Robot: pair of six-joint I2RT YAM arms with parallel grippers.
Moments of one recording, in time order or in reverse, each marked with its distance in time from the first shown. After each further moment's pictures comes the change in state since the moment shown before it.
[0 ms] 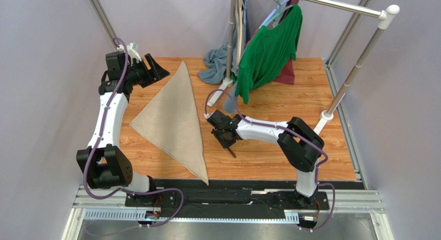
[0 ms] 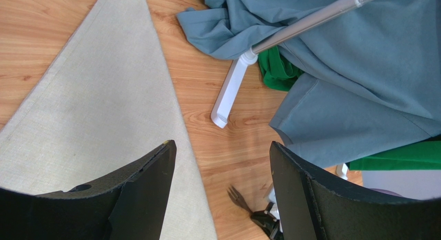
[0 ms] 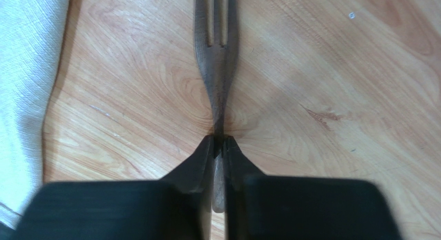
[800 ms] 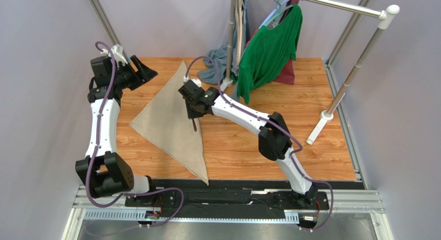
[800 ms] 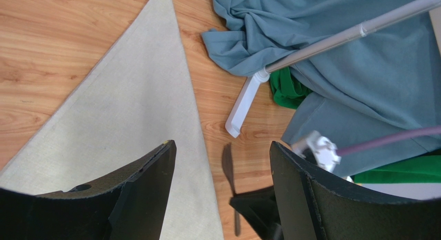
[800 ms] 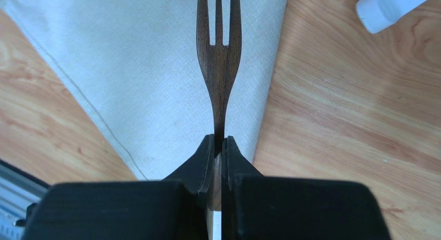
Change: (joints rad) left arm 0.114 -0.072 -0.047 0.020 0.018 -0.008; right arm 0.006 0.344 0.871 -0.247 0.050 0.330
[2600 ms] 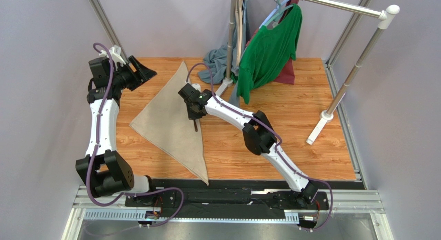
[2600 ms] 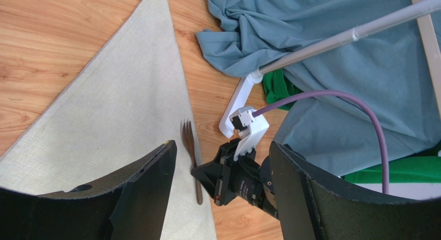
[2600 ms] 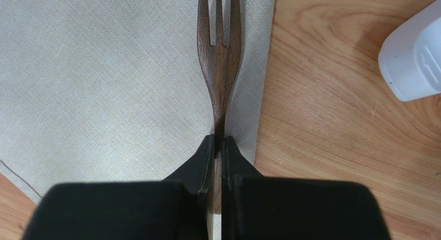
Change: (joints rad) left arm 0.033 0.007 -0.022 0.031 0.048 -0.041; right arm -0.052 0.335 0.260 -0.034 0.008 0.005
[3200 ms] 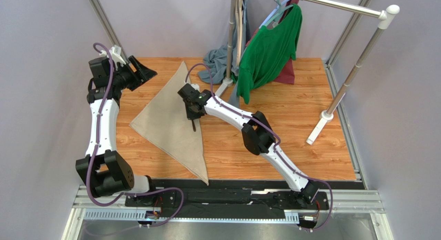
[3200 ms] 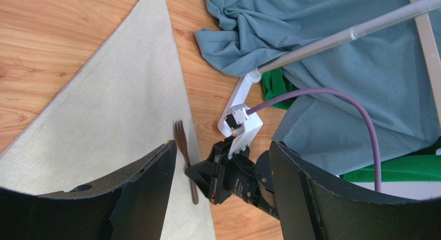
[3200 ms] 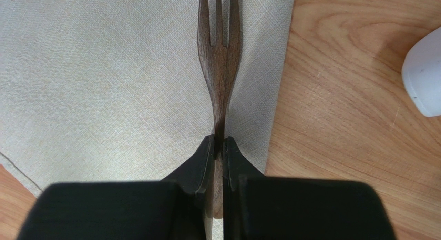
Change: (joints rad) left arm 0.000 0.000 0.000 0.000 0.006 -0.002; right arm -0.001 0.029 0.033 0.012 -0.027 0.003
